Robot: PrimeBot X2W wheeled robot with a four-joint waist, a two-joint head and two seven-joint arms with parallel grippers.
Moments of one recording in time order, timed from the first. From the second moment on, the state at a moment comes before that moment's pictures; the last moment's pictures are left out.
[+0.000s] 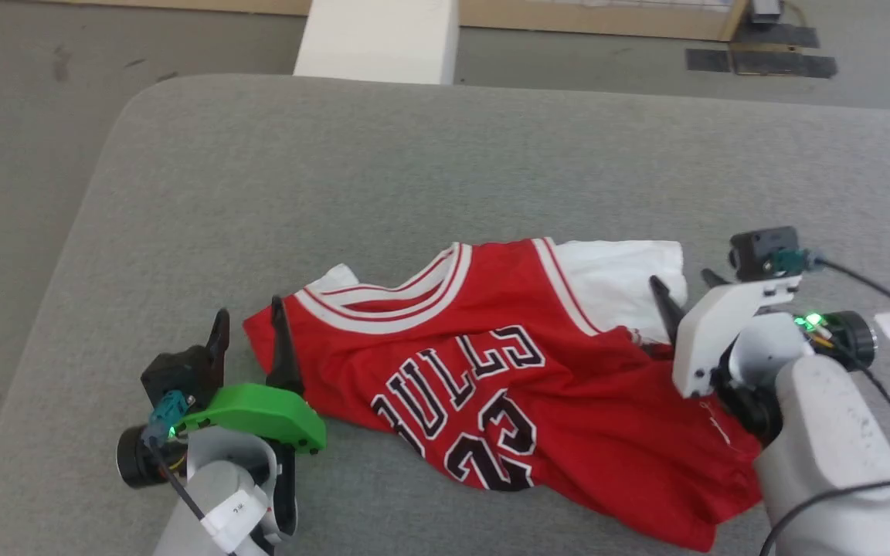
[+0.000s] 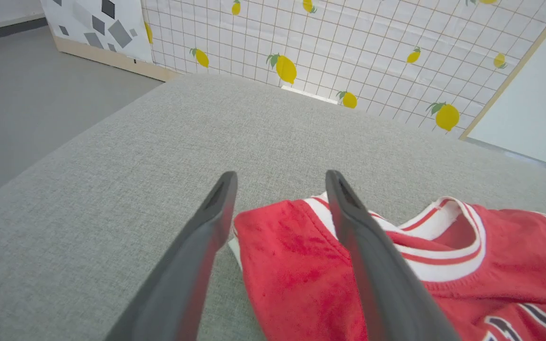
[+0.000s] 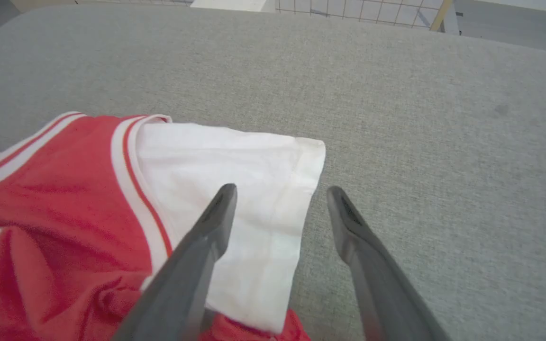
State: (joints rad) left arm -0.24 0.08 -0.14 0.36 -0.39 0.14 -0.25; right arm -0.45 -0.05 -0.02 0.48 0.08 0.13 0.31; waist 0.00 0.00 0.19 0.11
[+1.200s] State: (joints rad) left arm -0.10 0.05 -0.10 0.14 -0.26 0.08 -0.26; right arm -0.48 -0.09 -0.43 0.53 -0.10 0.13 0.35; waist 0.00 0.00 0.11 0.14
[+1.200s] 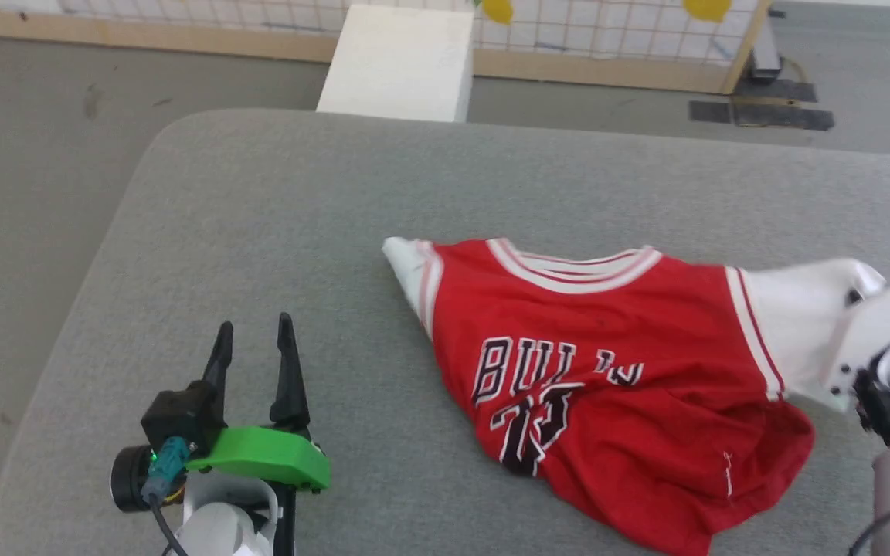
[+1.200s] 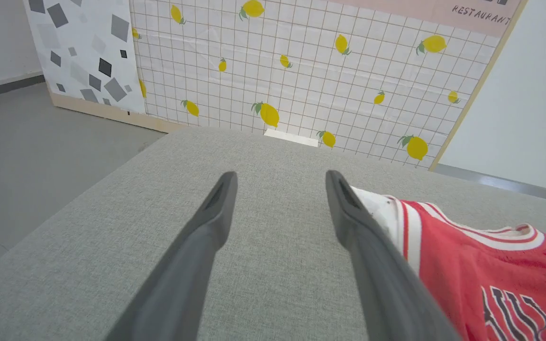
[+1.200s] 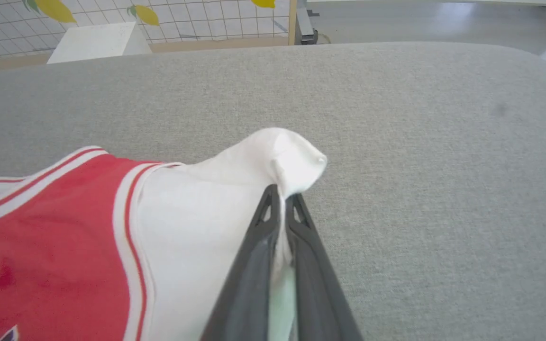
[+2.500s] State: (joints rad) left arm -0.90 0.13 -0.24 0.98 -0.28 -0.05 0.60; right arm -0.37 -0.05 -0.31 0.32 0.02 0.13 0.46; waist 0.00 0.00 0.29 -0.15
